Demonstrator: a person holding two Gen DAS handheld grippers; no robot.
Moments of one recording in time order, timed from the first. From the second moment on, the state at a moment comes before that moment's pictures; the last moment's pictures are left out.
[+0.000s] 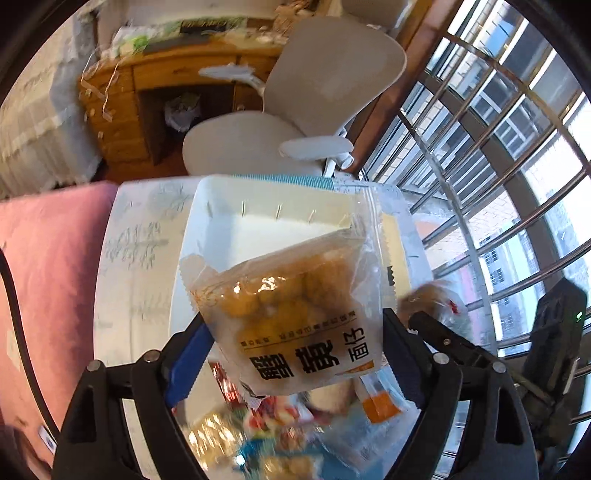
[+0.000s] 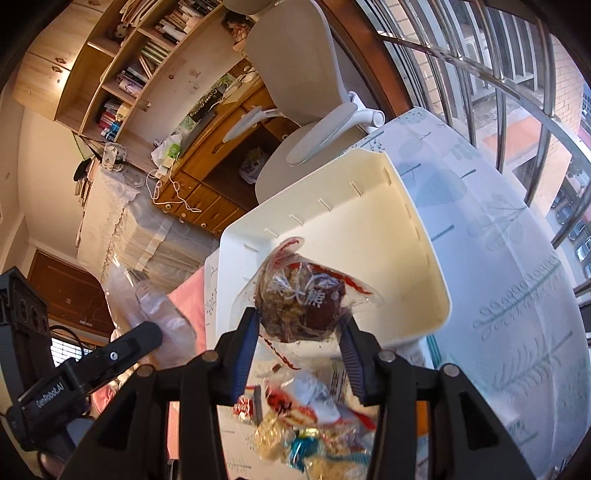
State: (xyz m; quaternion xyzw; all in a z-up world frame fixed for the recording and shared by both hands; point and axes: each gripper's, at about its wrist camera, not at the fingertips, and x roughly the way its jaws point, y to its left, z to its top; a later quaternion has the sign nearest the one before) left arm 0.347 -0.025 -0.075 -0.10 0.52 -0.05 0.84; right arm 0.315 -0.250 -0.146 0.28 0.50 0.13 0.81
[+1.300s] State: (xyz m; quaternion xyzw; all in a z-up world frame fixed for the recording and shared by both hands) left arm 0.257 -0.006 -0.070 -0.12 0.51 -0.01 0.85; right arm 0.270 -0.277 -0.176 0.27 0.56 0.09 0.78
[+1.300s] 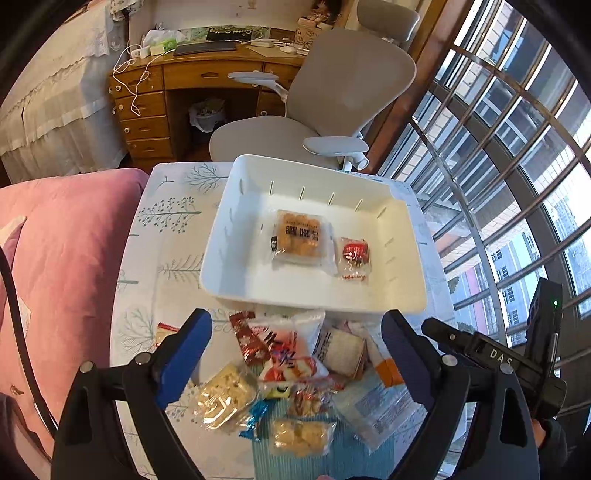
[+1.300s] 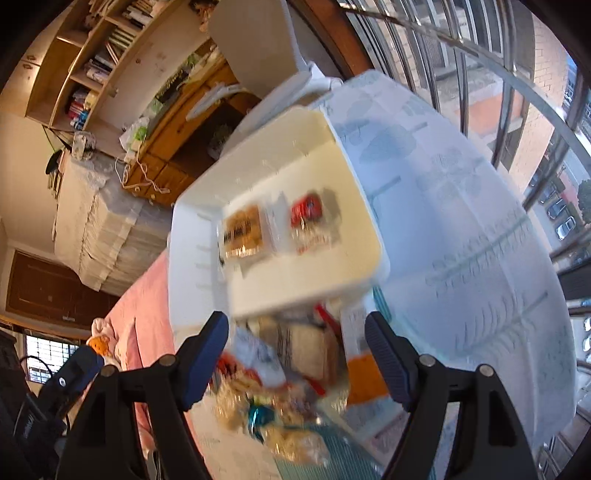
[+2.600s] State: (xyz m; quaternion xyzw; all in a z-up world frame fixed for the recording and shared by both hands) left arm 0.151 -0.010 -0.124 0.07 0.55 -0.25 0.80; right arm 0.061 -0.261 -0.188 0.31 0.51 -0.09 0.80
